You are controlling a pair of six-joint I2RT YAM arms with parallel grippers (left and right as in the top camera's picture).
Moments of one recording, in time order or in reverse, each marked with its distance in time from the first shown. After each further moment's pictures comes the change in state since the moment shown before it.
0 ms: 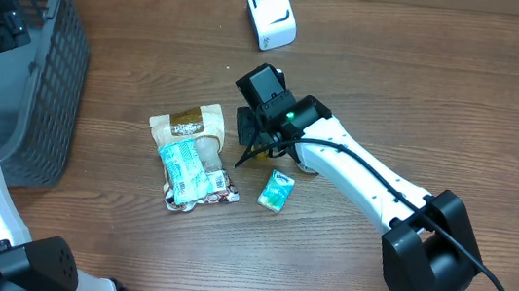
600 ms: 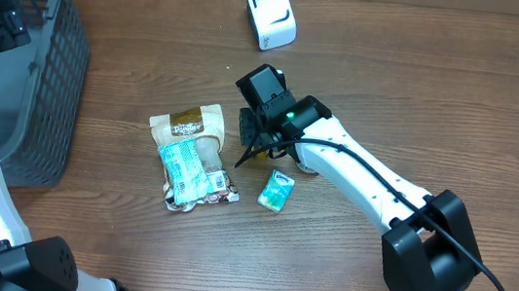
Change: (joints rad) left arm 0.000 0.000 0.000 0.000 0.000 0.000; right arm 0.000 0.000 0.000 -0.011 0.000 0.000
